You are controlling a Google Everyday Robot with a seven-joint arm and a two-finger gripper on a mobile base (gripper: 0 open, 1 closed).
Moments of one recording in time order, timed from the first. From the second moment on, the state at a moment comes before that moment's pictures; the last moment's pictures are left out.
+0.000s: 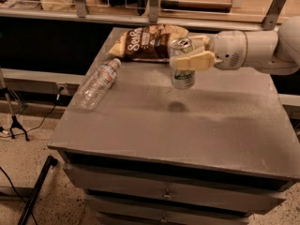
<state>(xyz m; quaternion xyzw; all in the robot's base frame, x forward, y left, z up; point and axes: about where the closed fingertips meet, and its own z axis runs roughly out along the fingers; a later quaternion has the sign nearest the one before) 0.575 -0.076 0.953 -0.49 0.56 0.45 0.49</state>
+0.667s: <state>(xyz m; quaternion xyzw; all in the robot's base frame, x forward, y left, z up) 0.569 -0.072 0.936 -0.50 0.52 0.46 0.52</state>
